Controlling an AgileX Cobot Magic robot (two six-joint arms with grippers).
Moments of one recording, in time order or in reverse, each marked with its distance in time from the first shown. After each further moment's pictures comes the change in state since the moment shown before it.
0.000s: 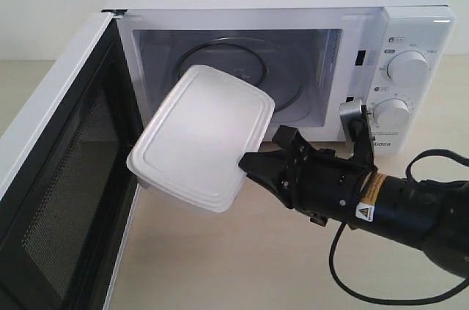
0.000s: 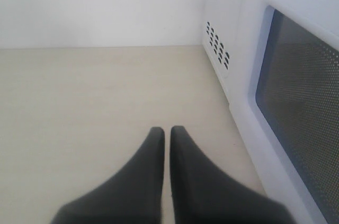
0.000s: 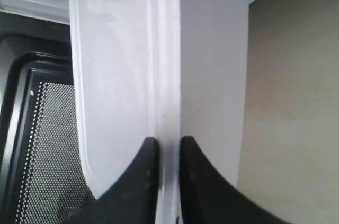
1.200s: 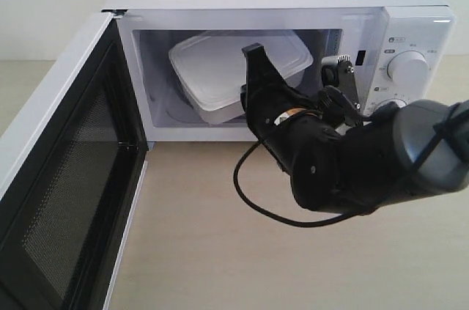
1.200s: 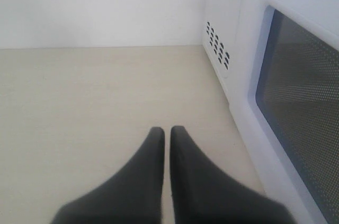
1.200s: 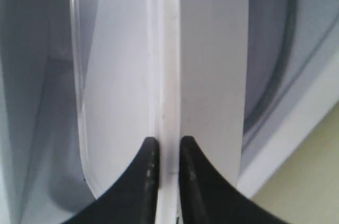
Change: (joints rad) left arm 0.000 0.000 0.000 0.000 0.000 0.000; right arm 0.317 0.002 -0.372 1.225 0.350 -0.479
